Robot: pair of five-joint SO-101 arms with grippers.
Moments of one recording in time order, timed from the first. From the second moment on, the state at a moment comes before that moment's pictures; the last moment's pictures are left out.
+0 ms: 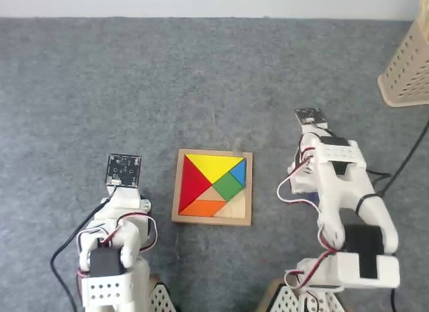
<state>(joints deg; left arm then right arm) -11.1 -103.3 96.9 72.0 -3.6 -0.3 -1.7 40.4 58.5 10.8</state>
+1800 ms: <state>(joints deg) -11.2 -103.3 96.9 72.0 -3.6 -40.7 -5.7 36.3 50.6 -22.7</state>
